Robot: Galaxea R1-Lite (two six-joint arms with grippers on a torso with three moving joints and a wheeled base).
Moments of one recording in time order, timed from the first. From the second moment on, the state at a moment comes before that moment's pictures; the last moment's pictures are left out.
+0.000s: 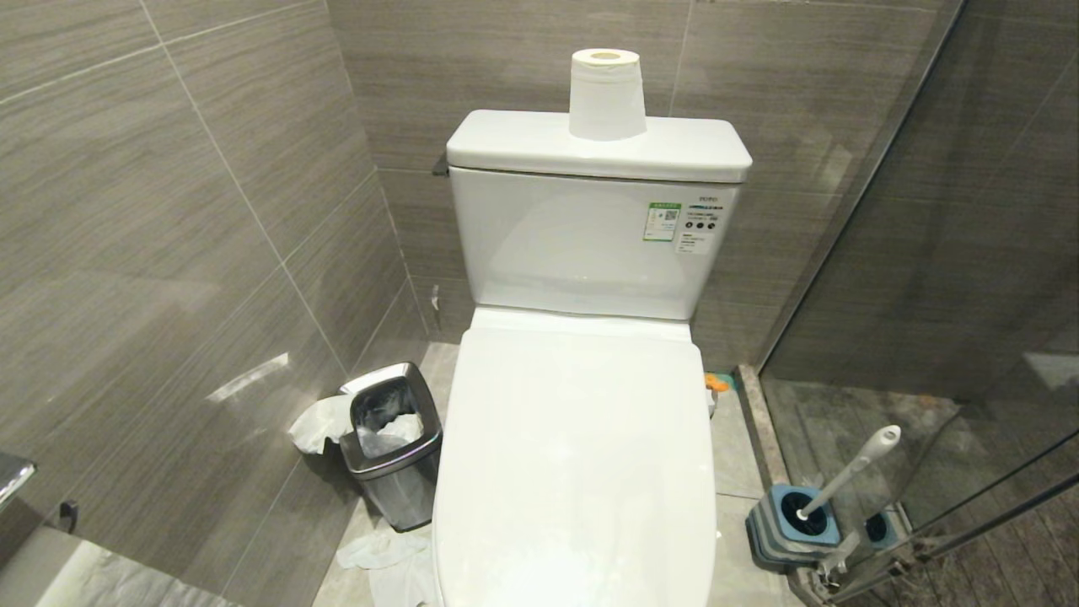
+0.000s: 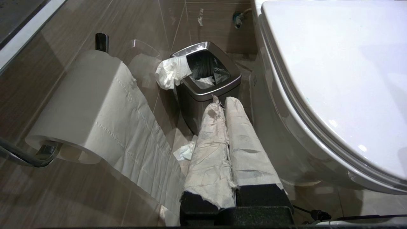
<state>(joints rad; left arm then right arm) -0.01 0.00 -0.01 0.03 -0.02 0.02 0.01 0.00 0.00 0.00 0.00 -0.01</state>
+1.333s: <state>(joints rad) -0.01 0.00 -0.01 0.03 -0.02 0.02 0.01 0.00 0.00 0.00 0.00 0.01</state>
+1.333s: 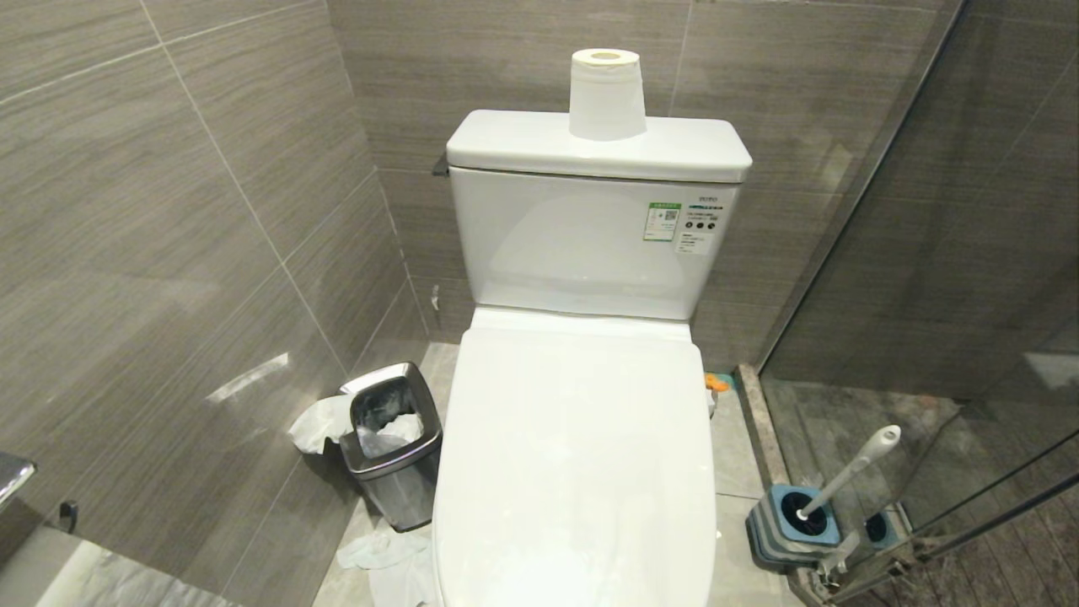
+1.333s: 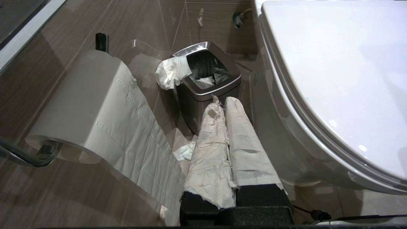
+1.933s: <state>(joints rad) -0.01 0.00 -0.01 0.03 -0.02 0.02 0.01 0.00 0.00 0.00 0.00 0.01</state>
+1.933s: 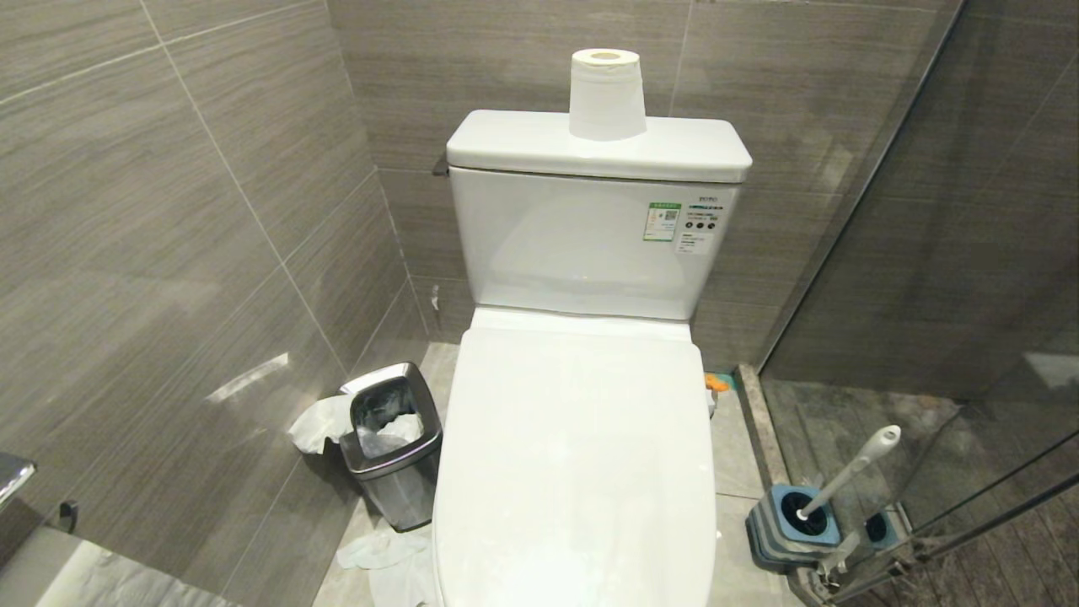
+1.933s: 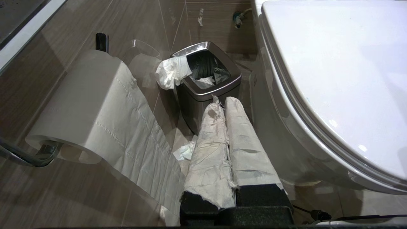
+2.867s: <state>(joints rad) -0.01 0.00 -0.01 0.03 -0.02 0.02 0.01 0.00 0.00 0.00 0.00 0.01</state>
